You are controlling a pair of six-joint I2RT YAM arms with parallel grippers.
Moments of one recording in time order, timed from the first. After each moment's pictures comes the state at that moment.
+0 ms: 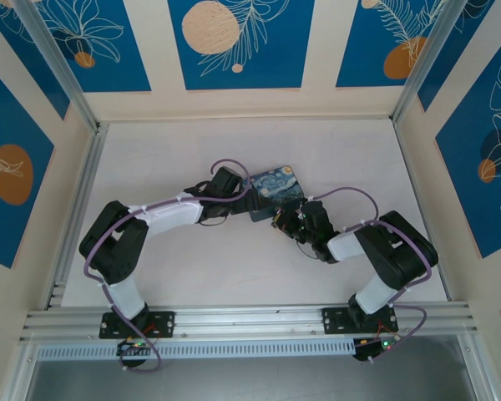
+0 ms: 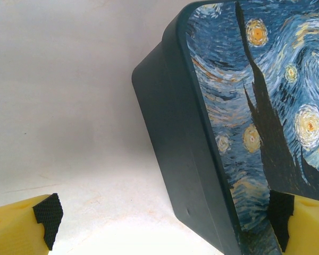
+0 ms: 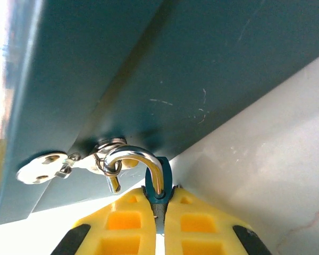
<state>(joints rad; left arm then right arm) -0.70 1.76 1.09 -0.25 -0.01 -0.78 0.49 1.61 0.38 0.63 -0.19 1.05</state>
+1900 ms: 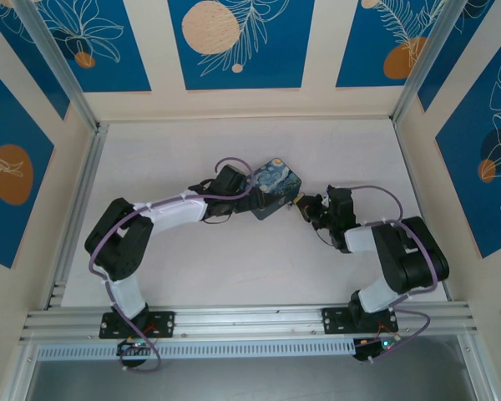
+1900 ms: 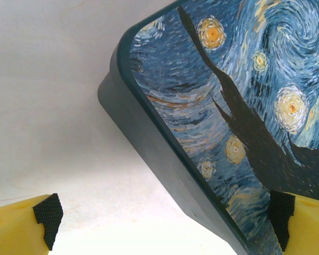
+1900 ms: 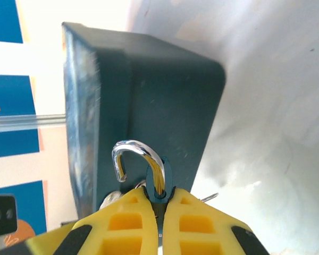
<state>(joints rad) -0.71 1.80 1.14 -0.26 0.00 -0.78 0.23 1.51 0.40 0.60 -0.38 1.19</state>
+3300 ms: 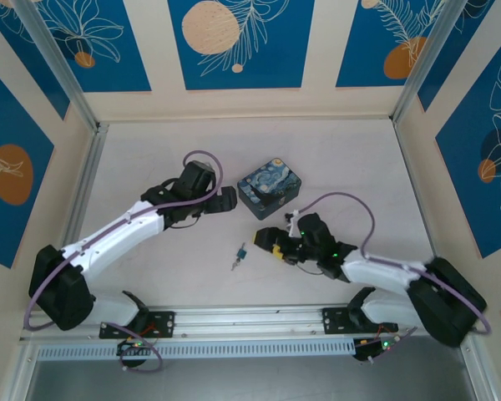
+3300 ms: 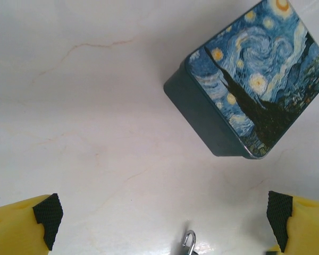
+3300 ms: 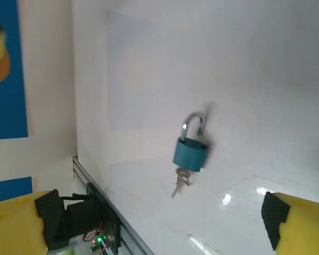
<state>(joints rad) -0.66 1.35 1.09 -0.61 -0.12 -0.65 0.70 1.09 0.33 0.21 -0.38 1.08</state>
